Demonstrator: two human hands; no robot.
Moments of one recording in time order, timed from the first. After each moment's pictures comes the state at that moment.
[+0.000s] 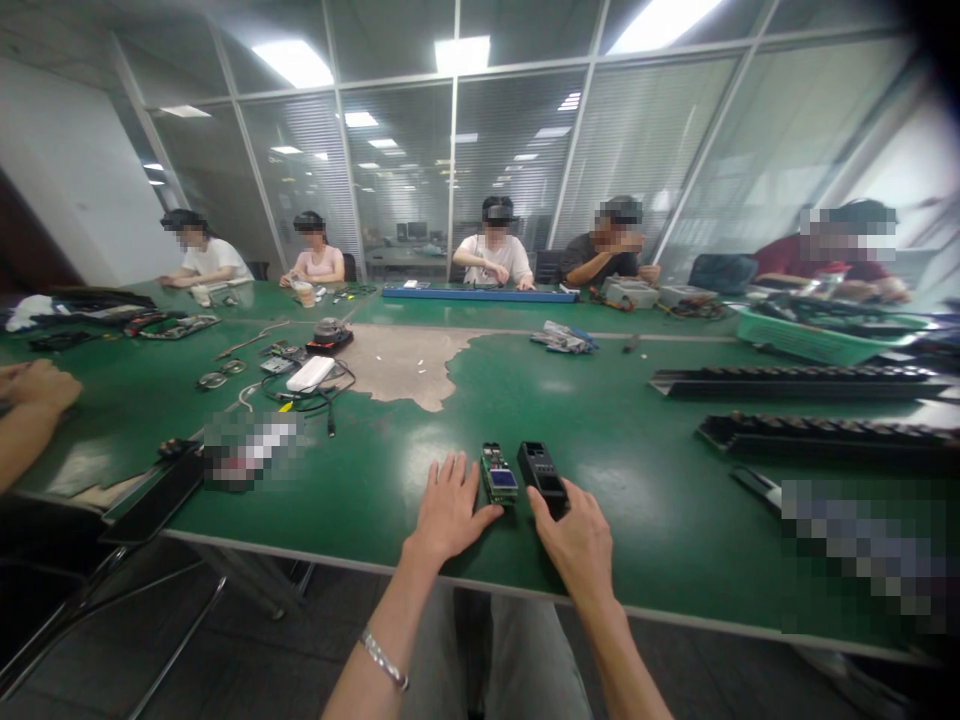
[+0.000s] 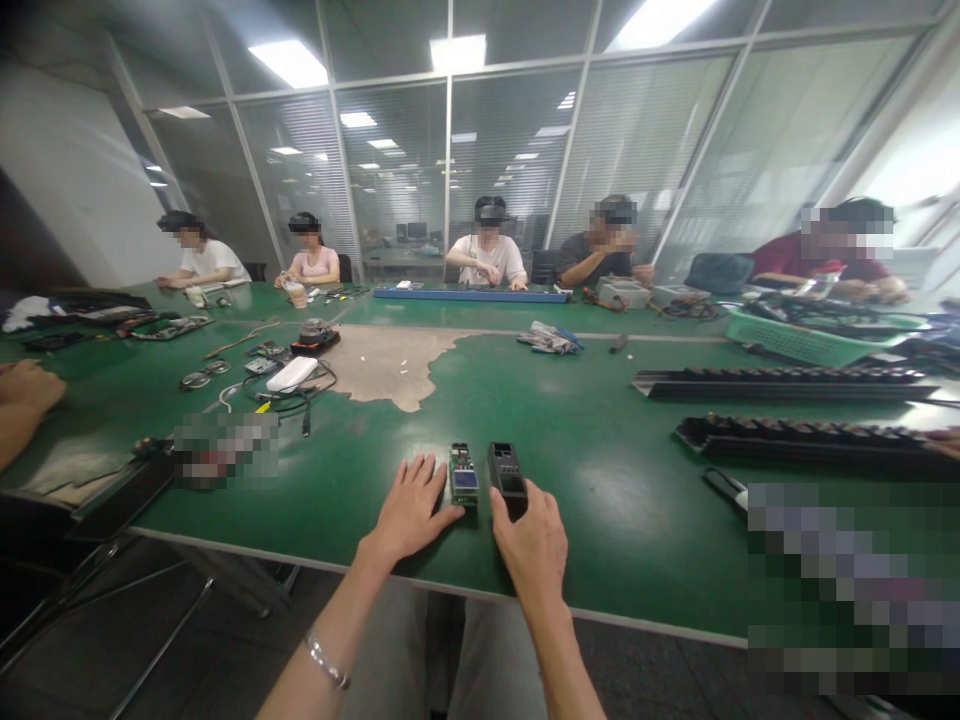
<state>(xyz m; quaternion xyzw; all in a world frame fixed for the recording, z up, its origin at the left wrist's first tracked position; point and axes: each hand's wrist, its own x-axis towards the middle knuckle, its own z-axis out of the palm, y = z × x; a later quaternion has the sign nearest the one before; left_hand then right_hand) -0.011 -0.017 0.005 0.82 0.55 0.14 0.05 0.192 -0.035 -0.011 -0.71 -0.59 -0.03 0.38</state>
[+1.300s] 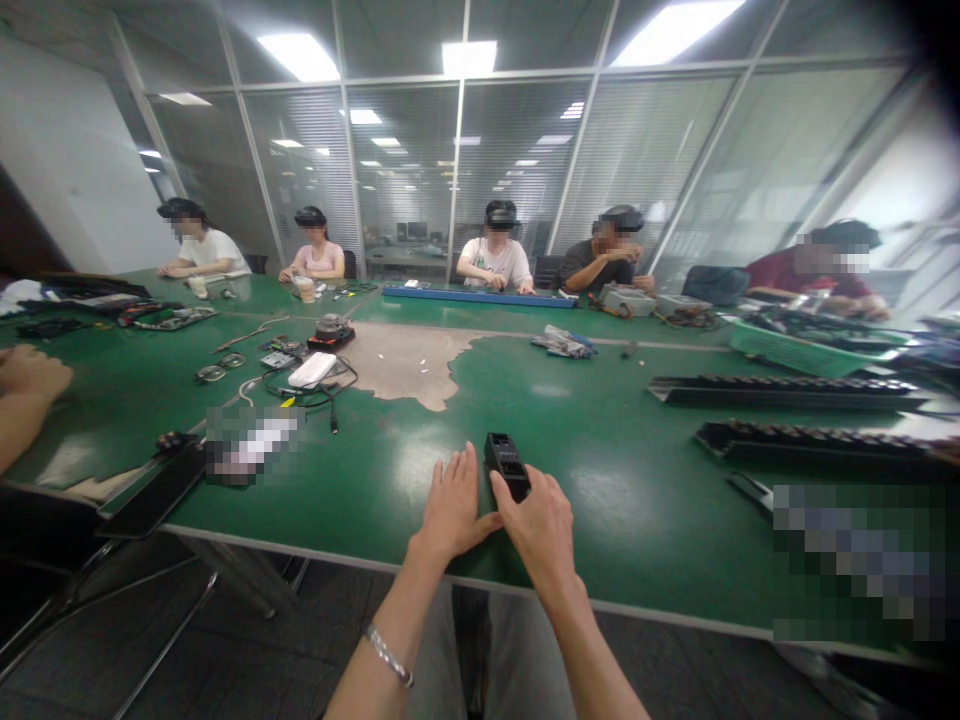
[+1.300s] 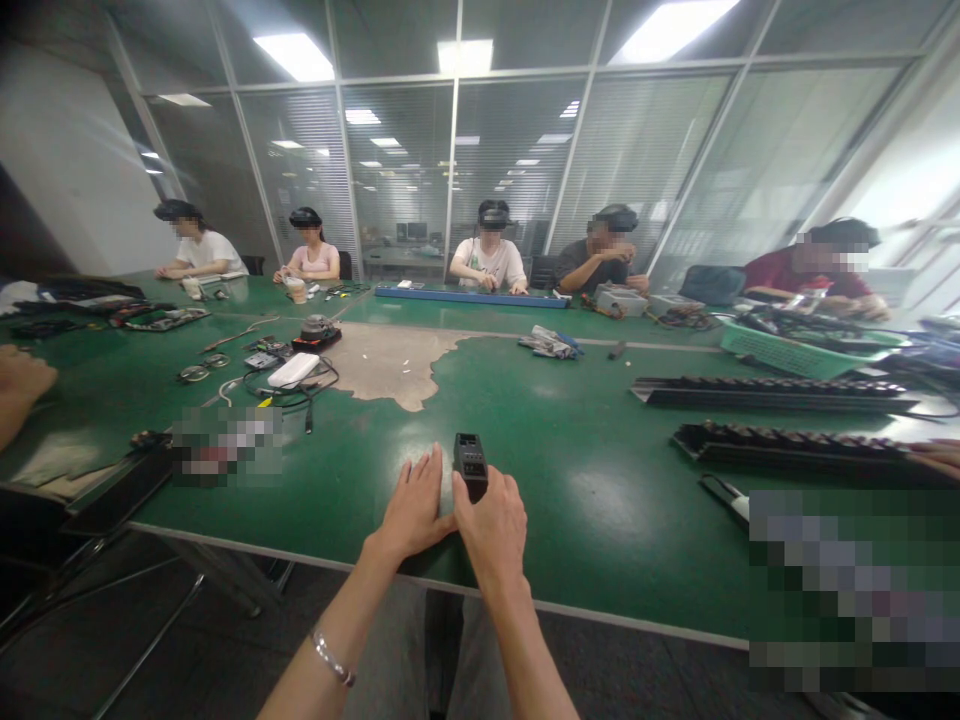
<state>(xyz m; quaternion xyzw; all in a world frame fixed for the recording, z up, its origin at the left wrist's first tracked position) -0.016 -0.016 0.001 0.82 0.54 0.17 0.09 0.125 -0.034 0.028 -0.70 -0.61 0.01 0.37</state>
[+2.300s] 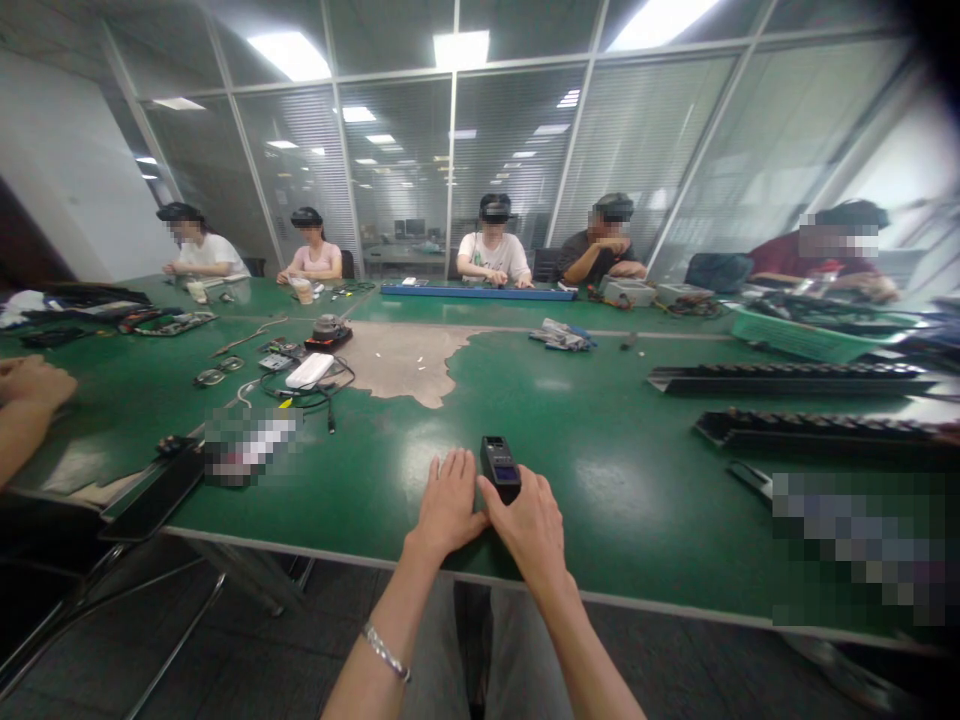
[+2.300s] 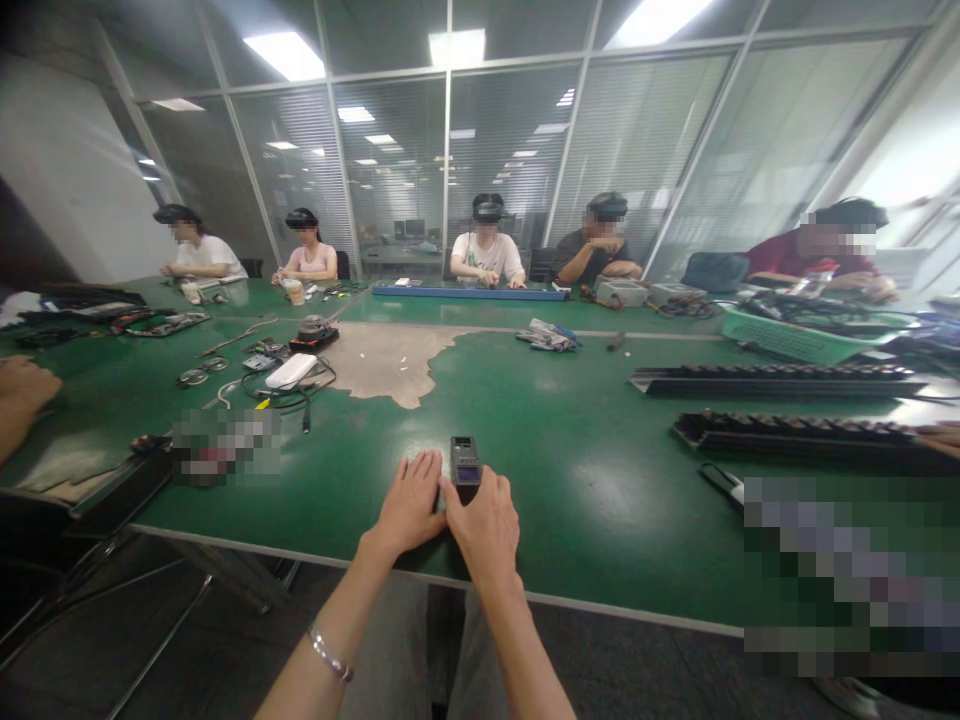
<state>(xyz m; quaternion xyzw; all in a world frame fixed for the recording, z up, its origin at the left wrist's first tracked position) -0.012 -0.016 0.003 0.82 0.55 0.14 0.08 0.126 -0.038 0.011 -0.72 -0.61 0.03 0.34</state>
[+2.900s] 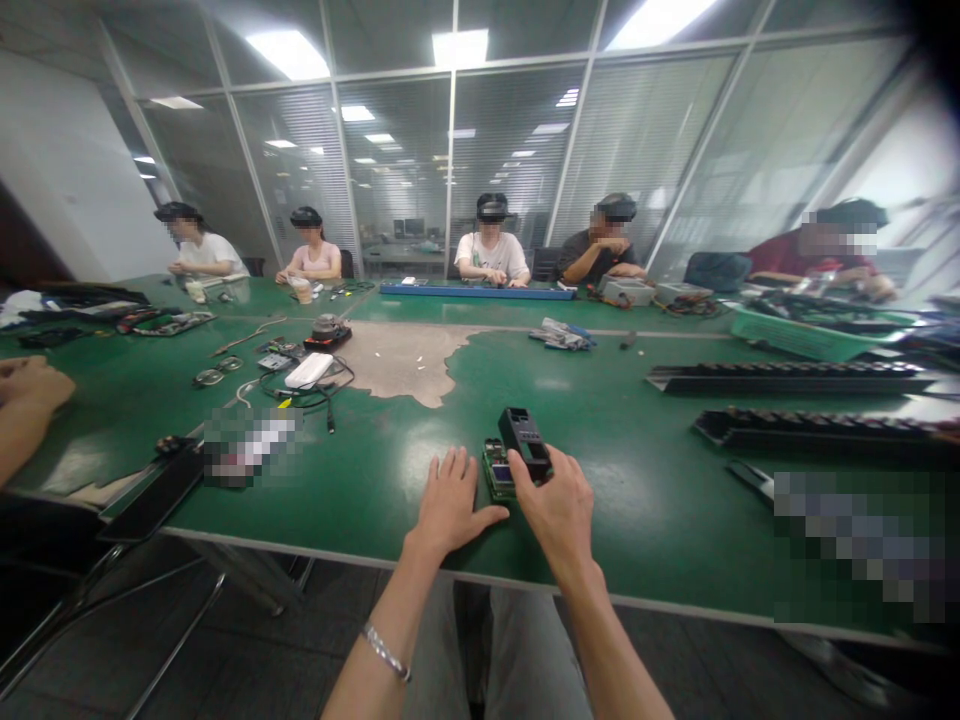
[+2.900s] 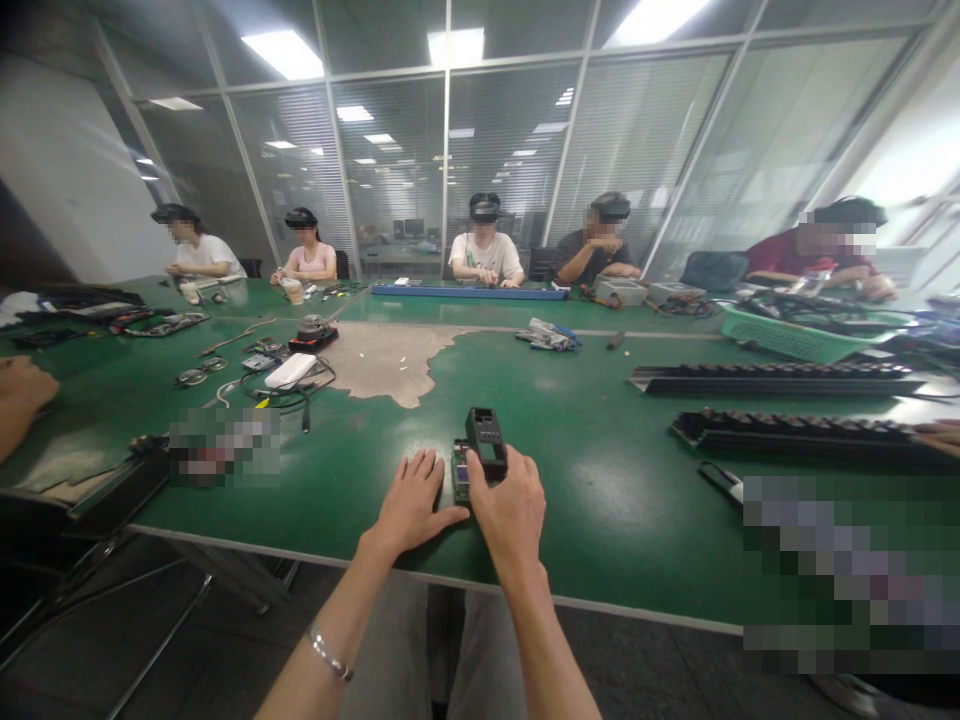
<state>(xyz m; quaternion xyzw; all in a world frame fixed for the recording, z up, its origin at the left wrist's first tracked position) -0.012 -0.017 0.007 0.82 0.55 0.14 0.07 0.153 -0.027 0.043 -0.67 -0.59 -0.03 0.44</state>
